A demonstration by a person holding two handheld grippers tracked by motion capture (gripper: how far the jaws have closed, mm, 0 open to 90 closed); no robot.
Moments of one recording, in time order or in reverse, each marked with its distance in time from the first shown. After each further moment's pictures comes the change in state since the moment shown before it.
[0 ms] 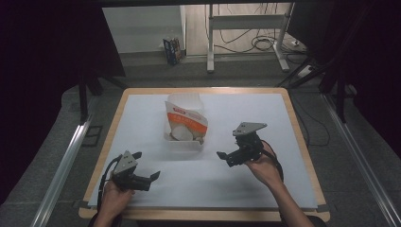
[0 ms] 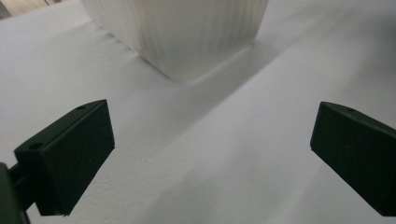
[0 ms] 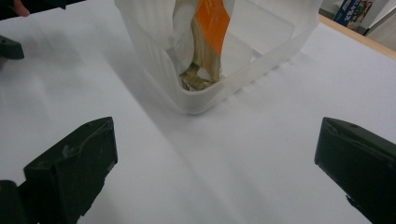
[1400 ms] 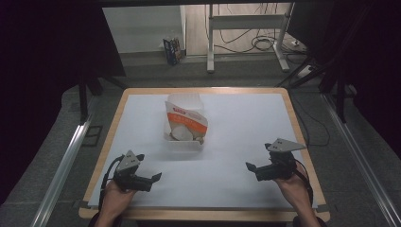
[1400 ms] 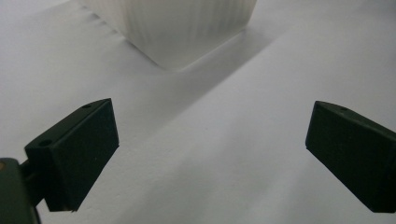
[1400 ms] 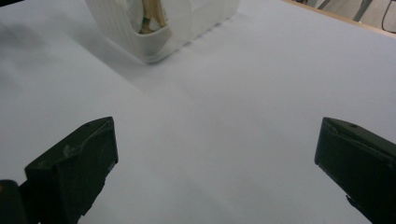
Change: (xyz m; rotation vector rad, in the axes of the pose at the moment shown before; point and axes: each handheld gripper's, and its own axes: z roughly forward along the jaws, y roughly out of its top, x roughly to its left) left arm -0.004 0.006 0.003 0.098 -0.047 -0.026; right arm -0.009 -0.070 -0.068 -0.040 -0.147 0.125
